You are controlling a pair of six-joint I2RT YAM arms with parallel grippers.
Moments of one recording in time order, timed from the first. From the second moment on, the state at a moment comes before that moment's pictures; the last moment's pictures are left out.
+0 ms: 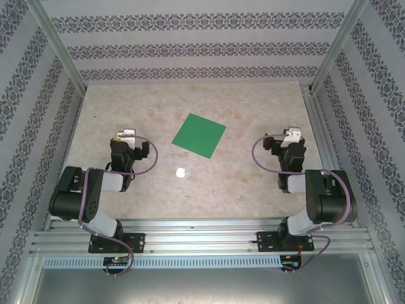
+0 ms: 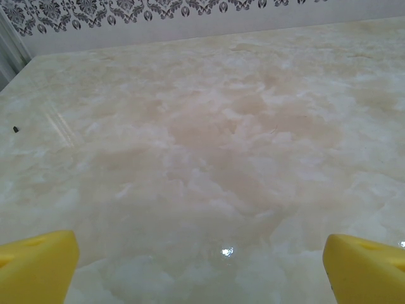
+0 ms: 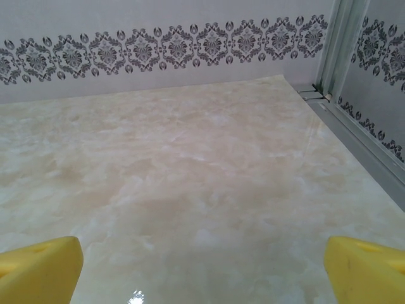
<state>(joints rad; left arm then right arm) -0.10 1.55 0.40 0.79 -0.14 0.02 -0.05 1.49 0.31 0.97 0.04 0.04</state>
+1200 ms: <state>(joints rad) -0.38 1.98 1.39 -0.38 0.45 -0.46 0.39 2.01 1.51 -0.39 0.05 0.43</state>
